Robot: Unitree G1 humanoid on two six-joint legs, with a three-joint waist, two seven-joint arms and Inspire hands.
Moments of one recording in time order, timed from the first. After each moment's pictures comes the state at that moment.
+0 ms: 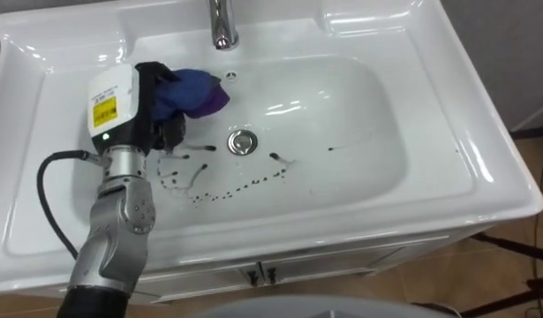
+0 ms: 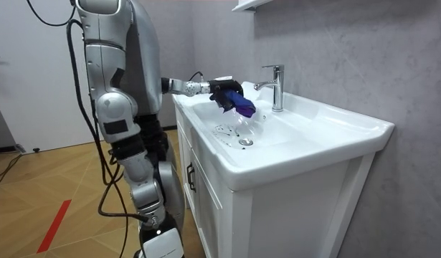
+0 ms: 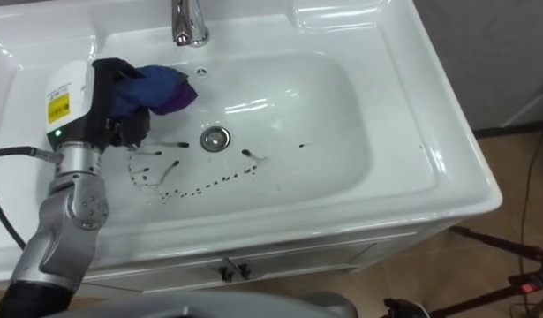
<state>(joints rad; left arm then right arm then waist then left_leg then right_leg) 0.13 0.26 -0.09 0.05 0.86 0.07 0.30 0.11 -0.26 0.03 1.23 -0.21 0.07 0.10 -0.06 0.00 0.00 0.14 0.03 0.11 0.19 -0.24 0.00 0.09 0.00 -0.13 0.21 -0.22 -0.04</state>
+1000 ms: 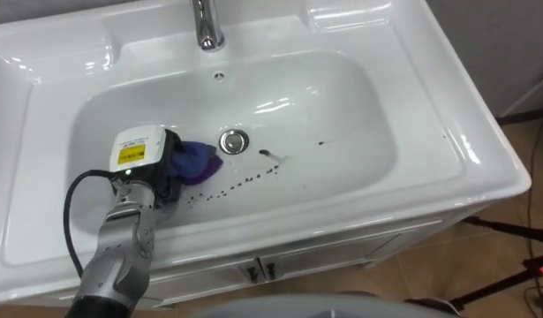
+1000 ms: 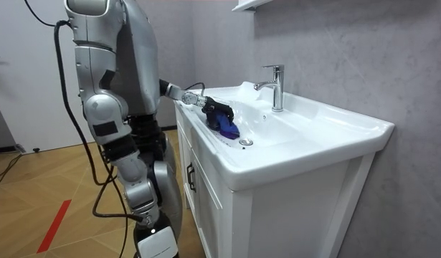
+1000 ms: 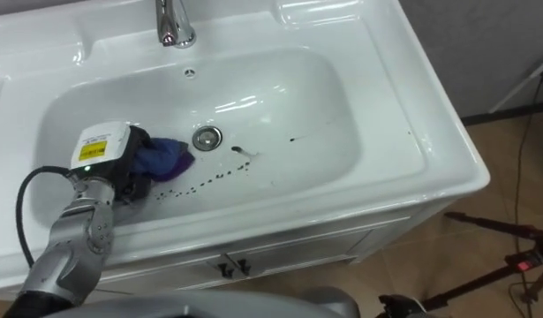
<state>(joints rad) 0.16 0.30 -0.16 0.24 1.06 0.17 0.11 0.12 -0.27 0.06 1.16 -0.28 0.10 0.13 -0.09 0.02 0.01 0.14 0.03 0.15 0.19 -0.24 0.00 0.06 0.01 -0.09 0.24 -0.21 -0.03</state>
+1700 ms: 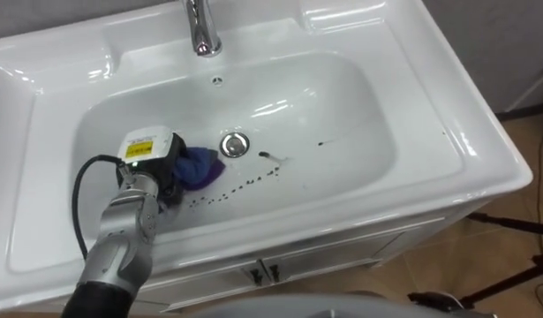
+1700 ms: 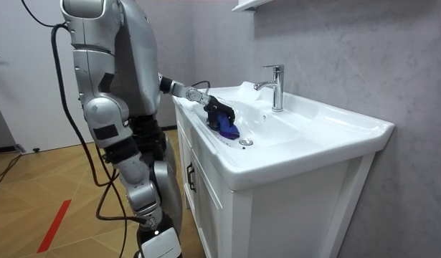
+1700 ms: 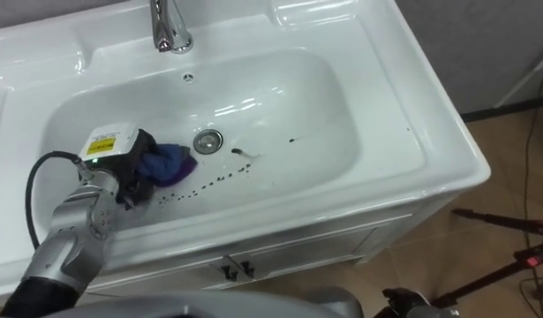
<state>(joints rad) 0.07 0.30 -0.18 0.23 1.09 0.23 -0.13 0.09 -0.28 0.06 1.16 -0.32 0.11 0.15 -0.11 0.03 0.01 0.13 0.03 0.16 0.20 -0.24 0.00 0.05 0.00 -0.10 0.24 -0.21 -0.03</state>
